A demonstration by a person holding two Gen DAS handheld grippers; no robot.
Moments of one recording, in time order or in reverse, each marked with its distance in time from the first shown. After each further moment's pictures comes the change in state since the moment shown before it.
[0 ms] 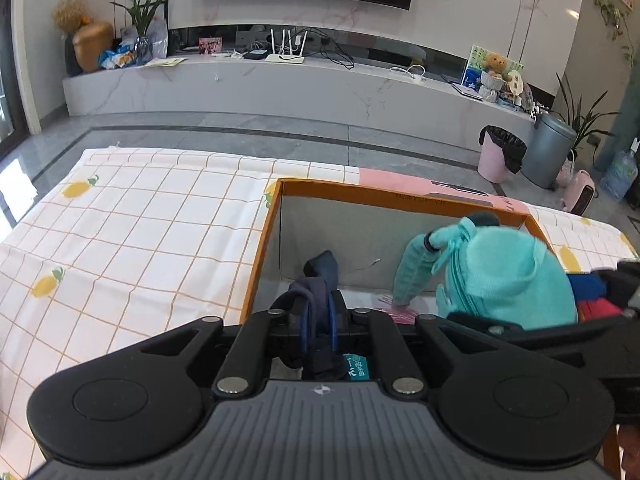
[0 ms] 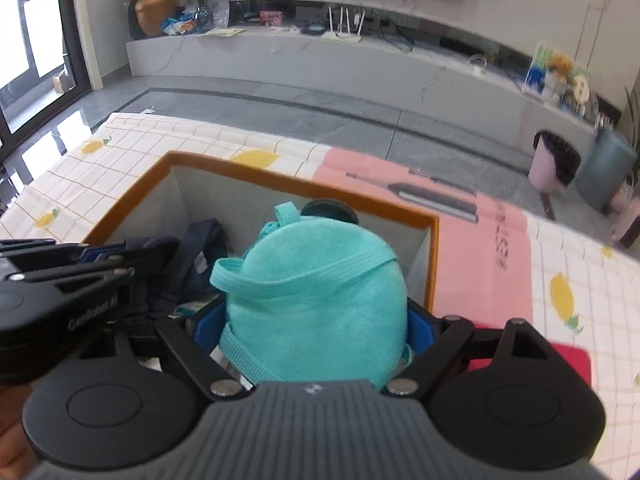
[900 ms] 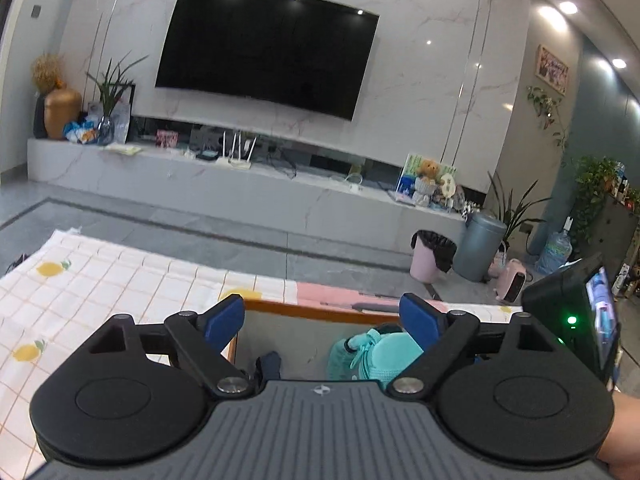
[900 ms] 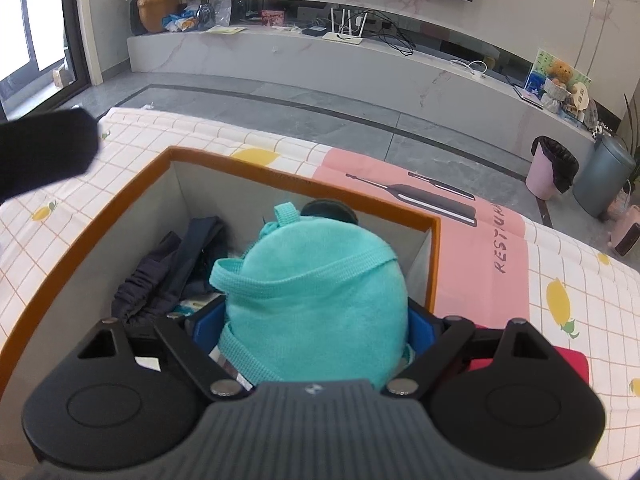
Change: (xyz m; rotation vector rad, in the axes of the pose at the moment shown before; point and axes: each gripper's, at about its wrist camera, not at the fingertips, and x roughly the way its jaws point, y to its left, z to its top) left arm -0.077 0.015 0.005 -0.023 -0.325 -0.207; right arm -0.002 0.006 0.000 -0.021 0.005 -0.013
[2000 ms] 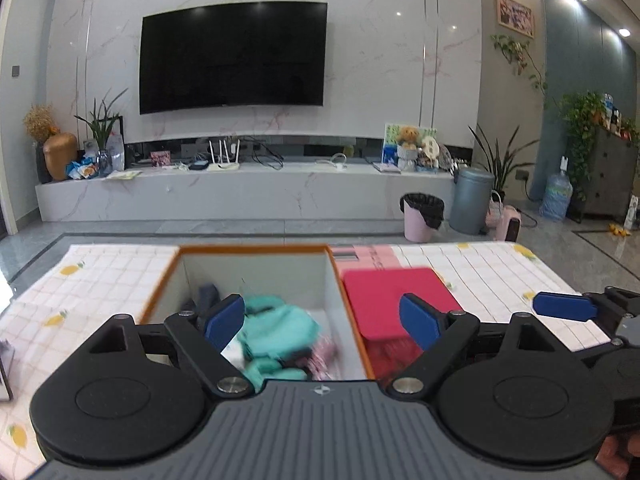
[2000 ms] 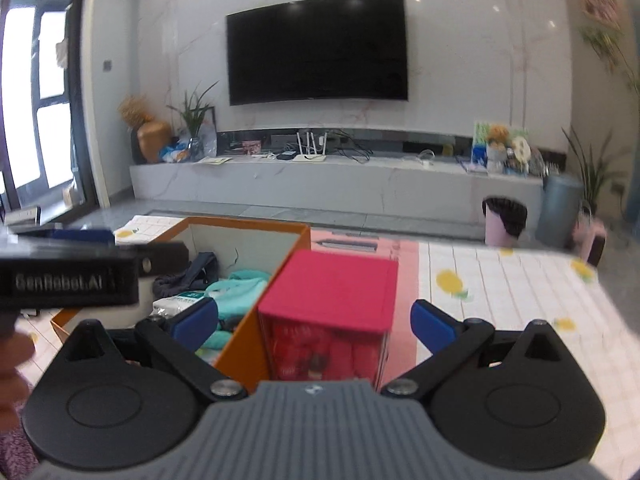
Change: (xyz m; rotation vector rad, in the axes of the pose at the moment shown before) left arm -0.085 -0.150 -0.066 0.186 0.030 0.068; right arm -0.190 -0.079 -0.168 0.162 -0.415 0.016
